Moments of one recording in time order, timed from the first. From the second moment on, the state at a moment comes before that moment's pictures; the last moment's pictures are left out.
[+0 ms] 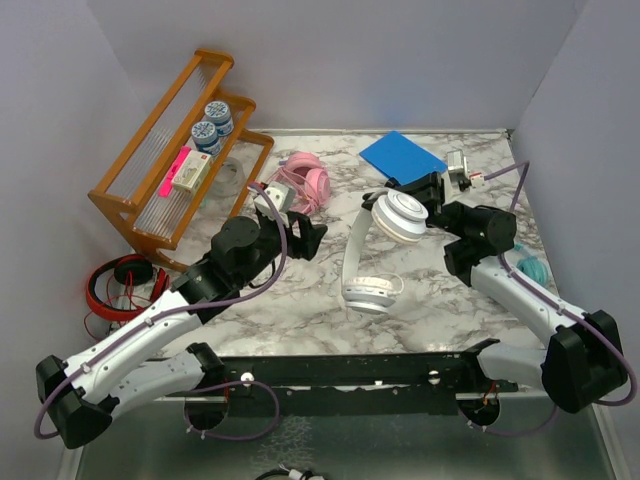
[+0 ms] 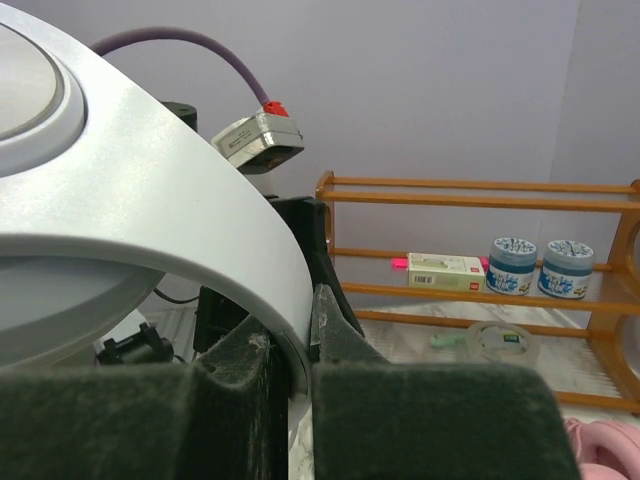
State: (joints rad) left arm -0.83 0.92 0.86 -0.06 -0.16 -0.23; right arm 0.43 1.20 0.75 1.23 -0.87 0.62
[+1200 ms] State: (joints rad) left arm -0.83 0.91 0.84 -0.02 0.37 -0.85; right arm 0.43 1.21 0.81 1.14 -0.96 0.58
